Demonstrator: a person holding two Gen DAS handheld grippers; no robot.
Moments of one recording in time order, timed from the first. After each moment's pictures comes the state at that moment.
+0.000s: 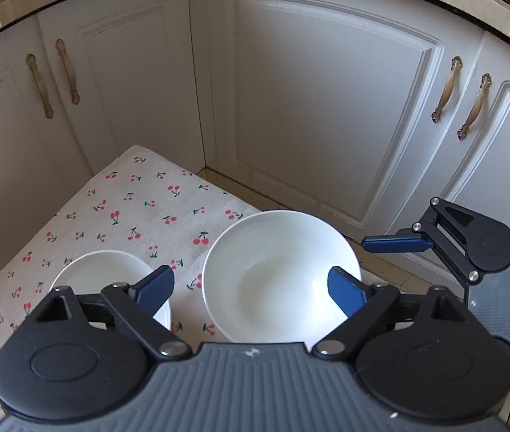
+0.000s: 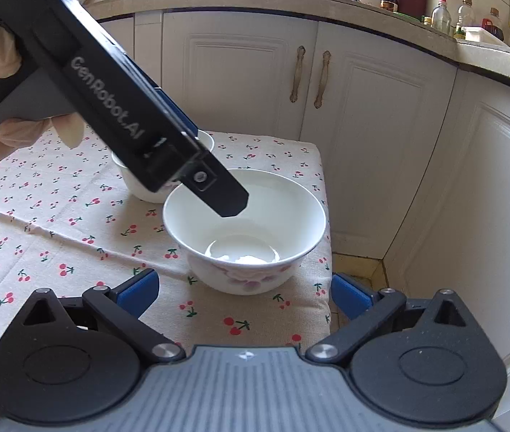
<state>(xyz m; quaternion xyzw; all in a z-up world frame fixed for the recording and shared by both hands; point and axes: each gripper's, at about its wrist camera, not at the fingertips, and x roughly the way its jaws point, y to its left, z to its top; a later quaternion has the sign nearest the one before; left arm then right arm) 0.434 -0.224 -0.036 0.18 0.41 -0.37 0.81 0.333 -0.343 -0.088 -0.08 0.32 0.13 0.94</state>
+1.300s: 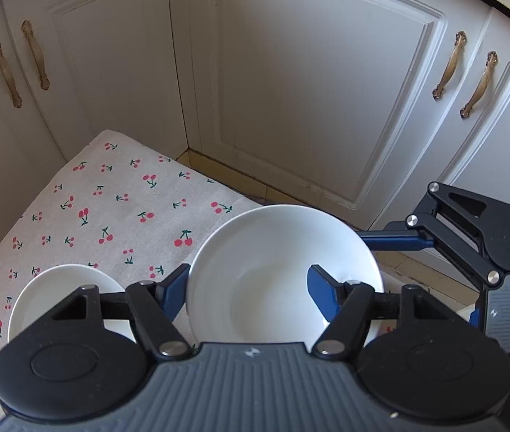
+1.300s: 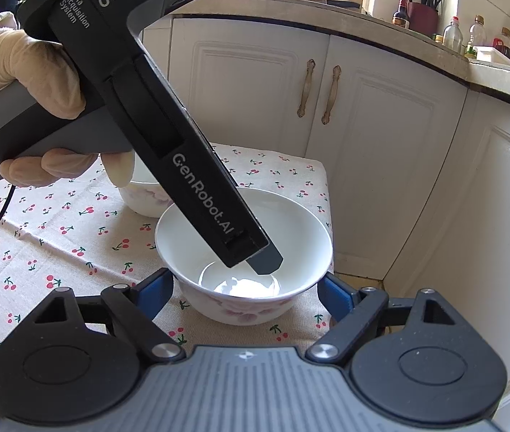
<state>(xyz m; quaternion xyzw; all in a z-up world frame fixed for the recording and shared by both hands) 0.456 -0.243 -0.063 0.20 0.44 -0.39 0.79 0.349 -0.336 -0.088 -0.10 0.30 0.15 0.94</state>
